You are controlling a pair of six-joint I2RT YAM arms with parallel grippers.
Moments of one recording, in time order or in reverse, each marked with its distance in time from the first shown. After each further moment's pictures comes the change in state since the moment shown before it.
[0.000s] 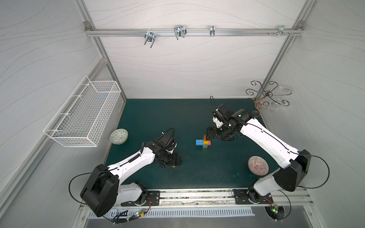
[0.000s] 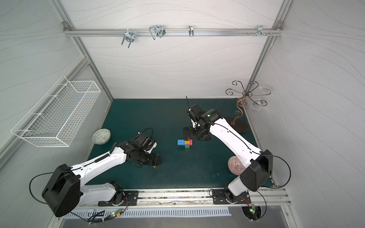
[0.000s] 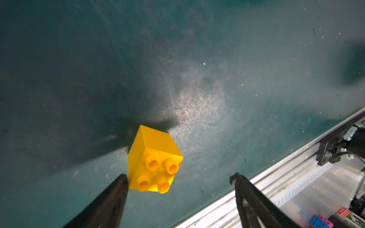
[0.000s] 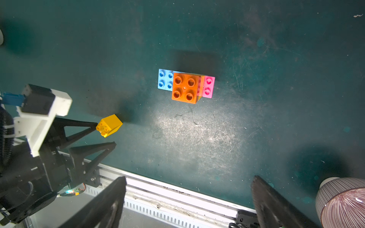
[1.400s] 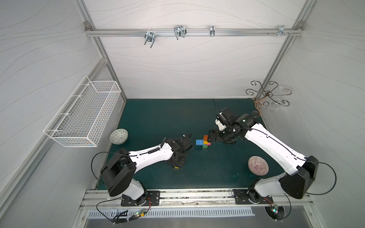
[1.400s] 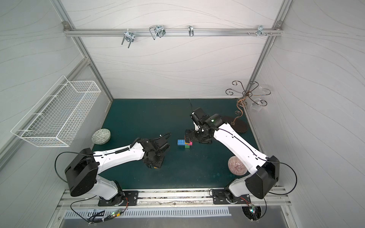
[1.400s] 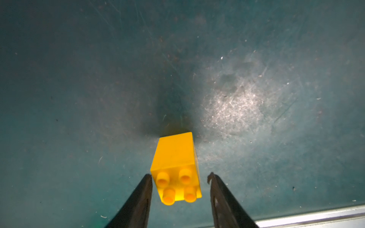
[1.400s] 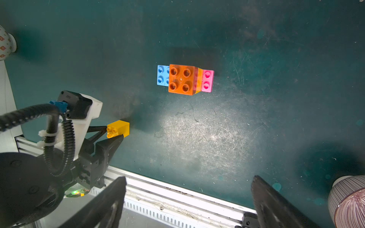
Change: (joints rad) left arm -0.264 0.262 0.229 -0.203 -0.382 -0.130; right arm 0.000 -0.094 -0.116 0.064 -0.008 0.042
